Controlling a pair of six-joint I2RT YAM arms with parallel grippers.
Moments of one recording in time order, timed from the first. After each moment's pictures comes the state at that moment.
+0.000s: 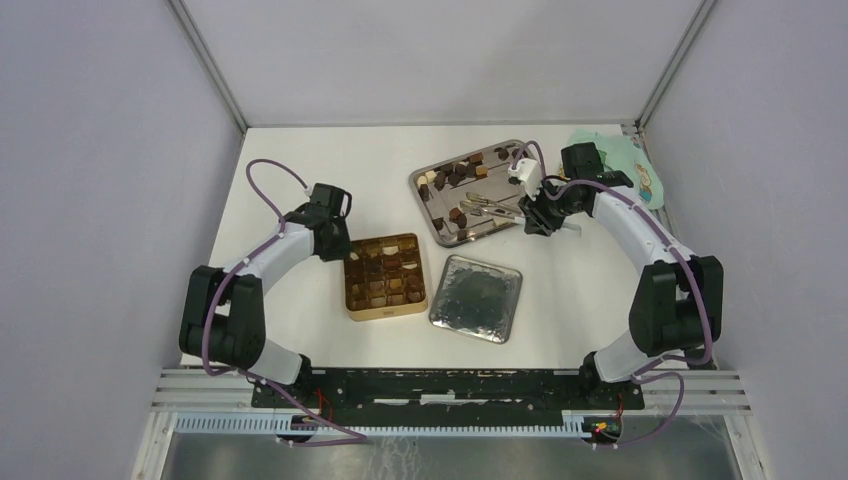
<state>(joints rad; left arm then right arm) -0.24 1.49 0.90 -0.51 -0.12 -0.45 0.14 1.57 1.22 -0.74 -0.50 -0.78</state>
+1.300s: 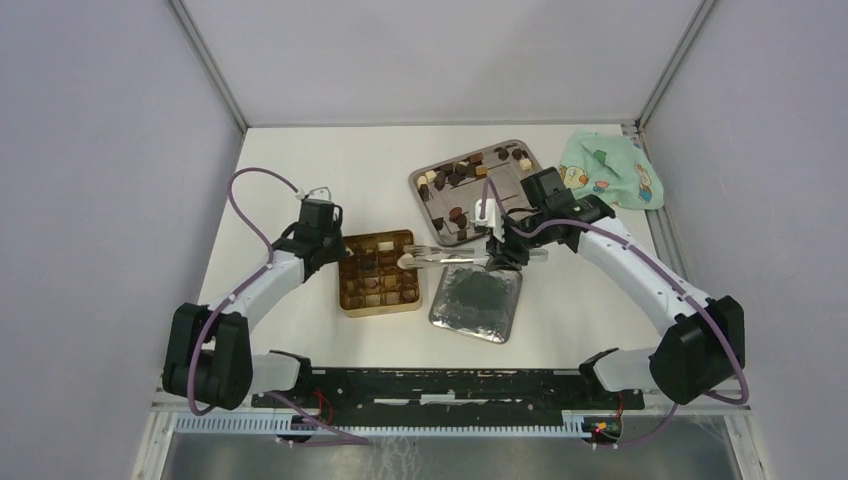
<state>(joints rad) -0.24 1.27 0.70 -0.26 -0.17 -0.39 0.42 1.36 1.15 -0.82 -0.72 -0.86</state>
